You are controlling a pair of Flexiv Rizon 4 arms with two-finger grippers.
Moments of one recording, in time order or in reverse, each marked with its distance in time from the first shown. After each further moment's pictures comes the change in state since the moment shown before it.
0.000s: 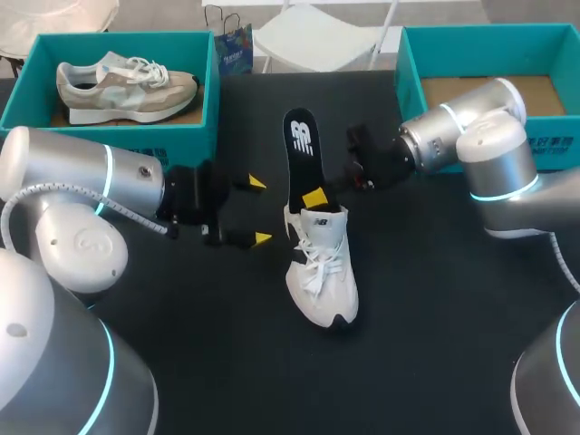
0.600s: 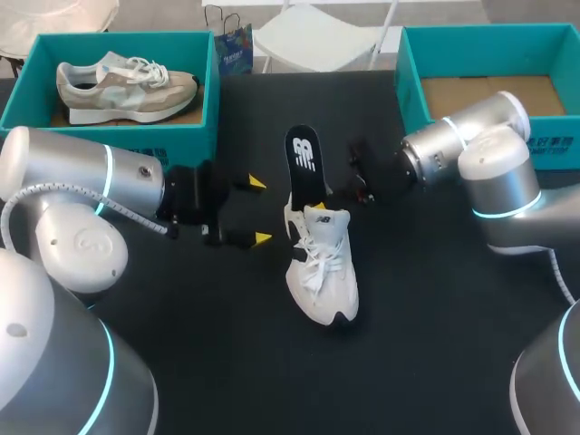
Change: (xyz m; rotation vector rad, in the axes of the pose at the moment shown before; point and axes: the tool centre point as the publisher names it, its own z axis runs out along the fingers) left arm 0.000 0.000 0.000 0.000 0.000 0.000; right arm 0.008 -0.013 0.006 0.011 -0.034 -0.009
